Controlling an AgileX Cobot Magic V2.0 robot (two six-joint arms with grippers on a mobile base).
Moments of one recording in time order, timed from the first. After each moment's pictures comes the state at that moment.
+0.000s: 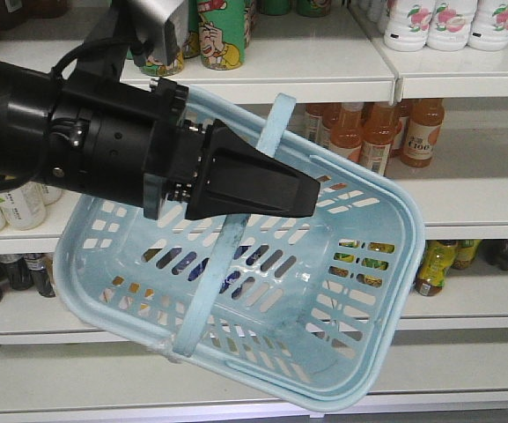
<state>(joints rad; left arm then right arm) -0.49 1.41 -1.36 -1.30 1.16 0.63 0.08 -0.01 0.03 -0.20 0.04 0.25</state>
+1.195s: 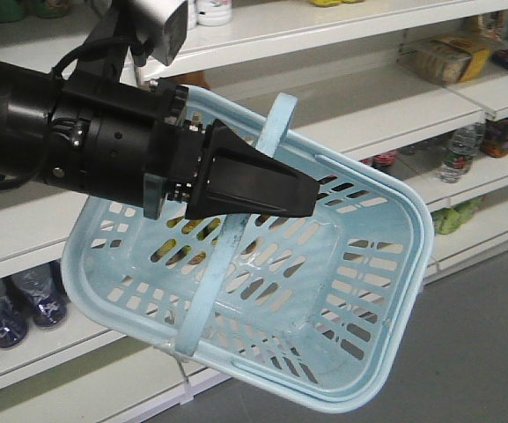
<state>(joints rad) -0.49 1.41 -1.36 -1.30 1.16 0.63 0.08 -0.01 0.03 -0.20 0.04 0.25</state>
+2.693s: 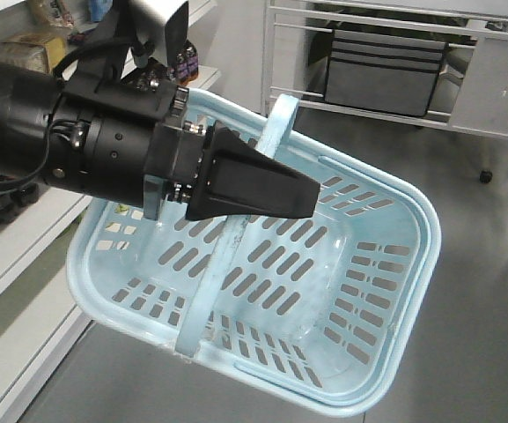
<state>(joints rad) -0.49 1.41 -1.36 -1.30 1.16 0.63 0.08 -0.01 0.03 -0.20 0.04 0.25</state>
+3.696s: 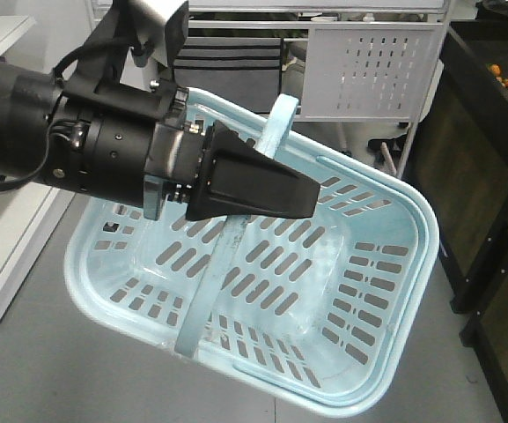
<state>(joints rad) -0.49 1.41 -1.36 -1.30 1.16 0.63 0.08 -0.01 0.03 -0.20 0.04 0.25</state>
